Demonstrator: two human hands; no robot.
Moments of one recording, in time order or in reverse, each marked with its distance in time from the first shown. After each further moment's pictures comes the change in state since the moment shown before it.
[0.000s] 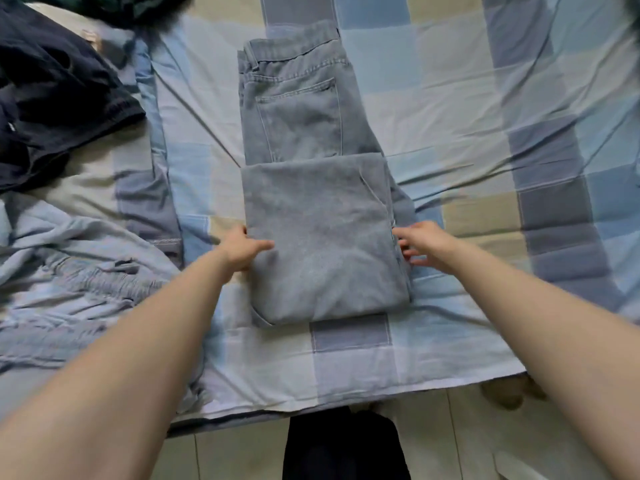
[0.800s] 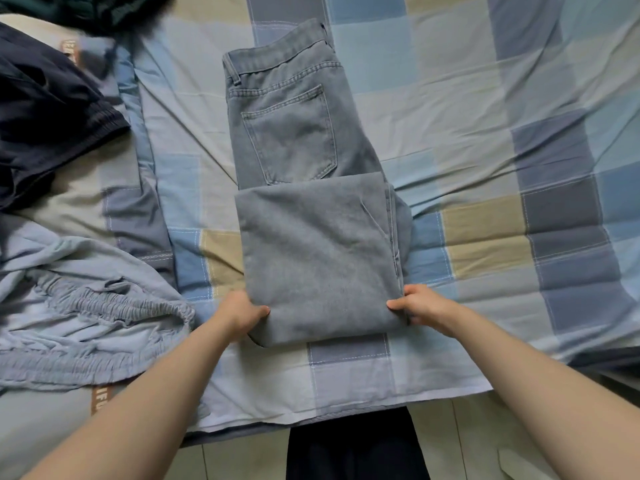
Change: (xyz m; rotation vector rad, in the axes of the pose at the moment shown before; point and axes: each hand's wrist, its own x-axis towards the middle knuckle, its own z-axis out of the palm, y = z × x) left_hand -0.032 -0.039 0.027 0.502 0.005 -0.156; right_hand -0.006 0.074 0.014 0.003 -0.223 0.125
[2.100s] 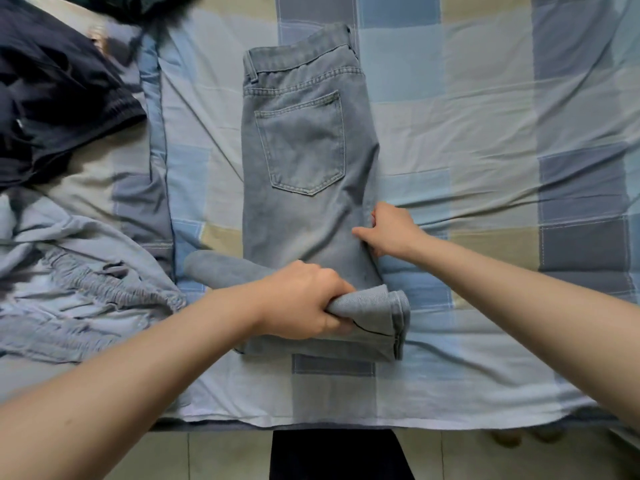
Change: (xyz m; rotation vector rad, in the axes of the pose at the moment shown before) left_hand -0.108 0.143 -0.024 0.597 -0.175 0.942; right_hand 0.012 -0.153 -0.010 -0.793 0.262 -0.522
